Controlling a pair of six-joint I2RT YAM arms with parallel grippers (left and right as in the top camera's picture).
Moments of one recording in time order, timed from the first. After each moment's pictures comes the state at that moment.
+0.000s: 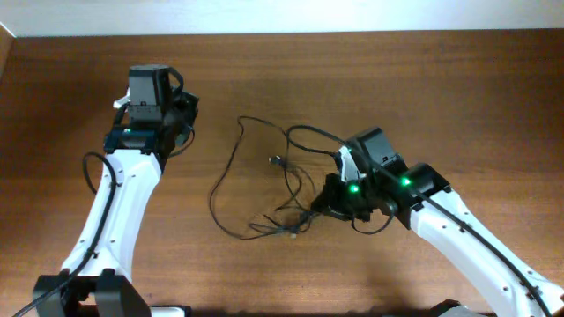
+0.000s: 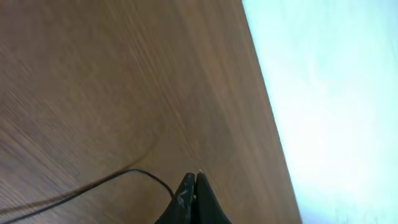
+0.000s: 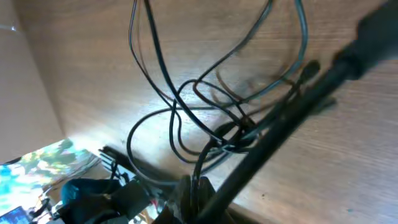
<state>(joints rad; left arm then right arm) -0.01 1.53 1.23 -0.49 0.02 -1.18 0.51 1.38 1.02 -0.78 -0.53 0.74</state>
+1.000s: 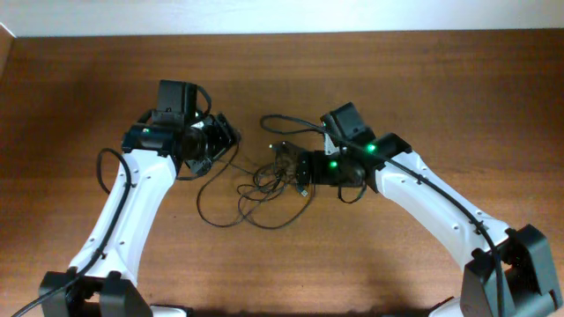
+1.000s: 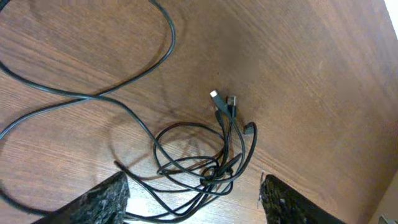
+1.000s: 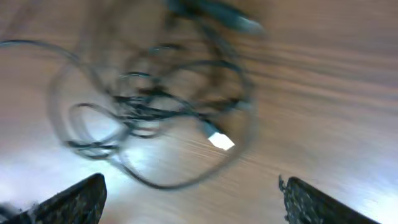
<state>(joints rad) -0.12 1.53 1.24 -0.81 0.27 -0.77 0.51 1.66 1.21 -0.74 -0.22 0.53</state>
